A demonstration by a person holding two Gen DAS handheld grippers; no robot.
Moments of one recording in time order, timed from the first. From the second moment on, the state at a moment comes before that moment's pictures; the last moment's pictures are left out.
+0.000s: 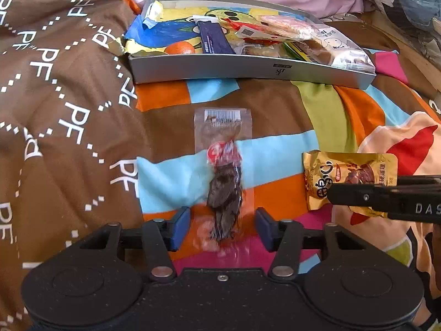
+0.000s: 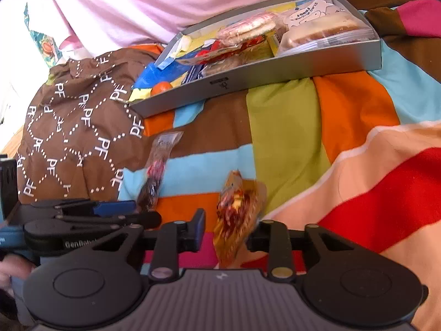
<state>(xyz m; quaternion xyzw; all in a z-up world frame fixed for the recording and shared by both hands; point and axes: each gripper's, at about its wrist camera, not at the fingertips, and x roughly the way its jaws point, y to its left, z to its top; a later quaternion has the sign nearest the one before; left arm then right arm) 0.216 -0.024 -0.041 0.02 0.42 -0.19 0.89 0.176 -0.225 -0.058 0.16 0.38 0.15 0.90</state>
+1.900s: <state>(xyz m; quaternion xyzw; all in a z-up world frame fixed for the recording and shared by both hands) 0.368 -0.035 0.055 0.00 0.32 -0.12 0.94 0.373 -0.238 0.036 0.21 0.29 0.16 0.92</state>
